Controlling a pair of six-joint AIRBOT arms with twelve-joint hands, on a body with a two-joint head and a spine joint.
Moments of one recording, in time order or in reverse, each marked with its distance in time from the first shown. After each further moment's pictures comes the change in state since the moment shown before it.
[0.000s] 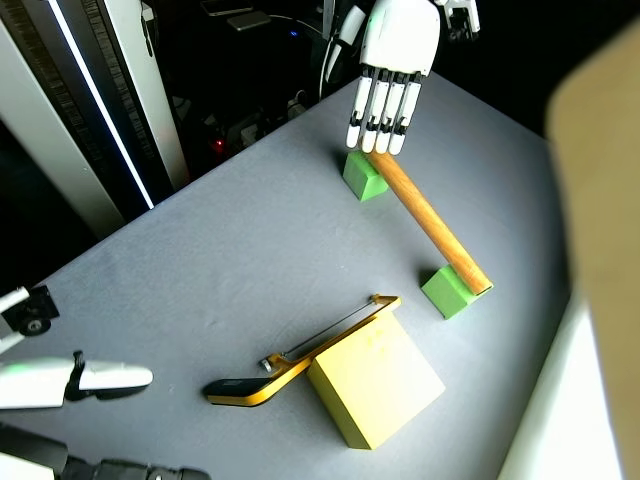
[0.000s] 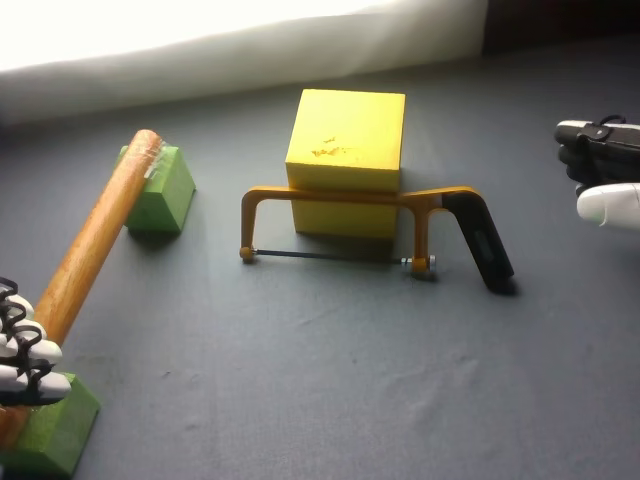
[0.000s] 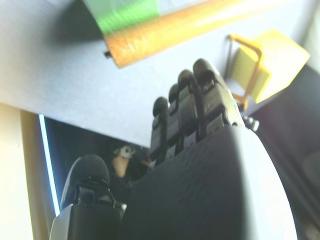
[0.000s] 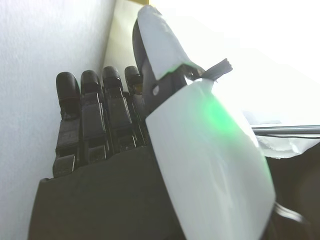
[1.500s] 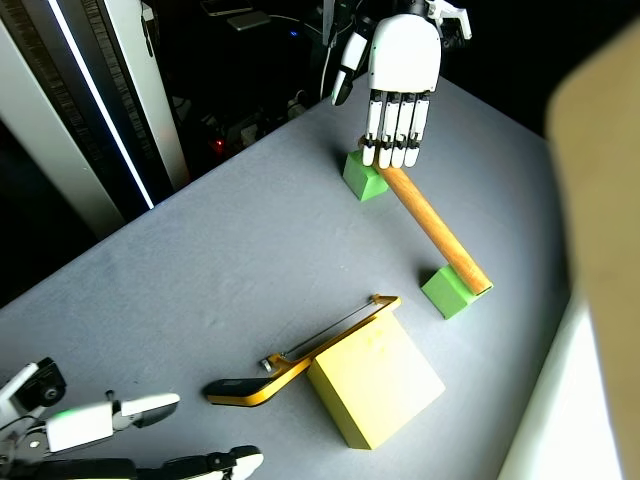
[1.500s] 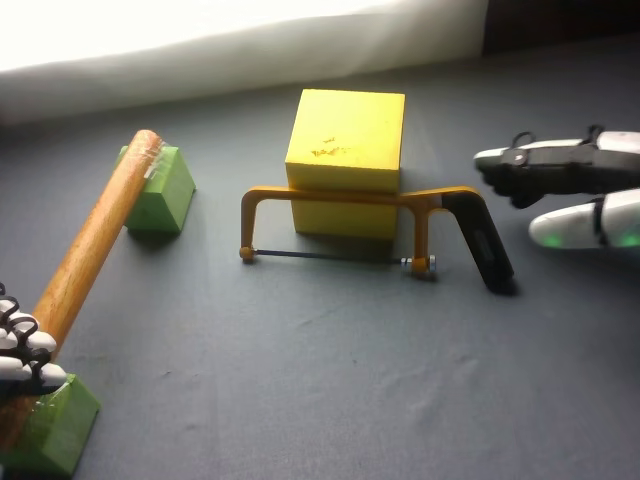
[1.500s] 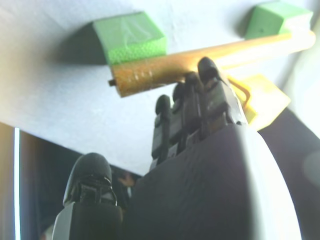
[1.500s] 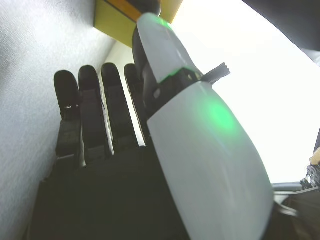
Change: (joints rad) left arm 0.072 -0.036 -0.035 -0.082 0.184 -0.041; right arm 0.091 -0.290 0.513 -0.744 0.172 0.403
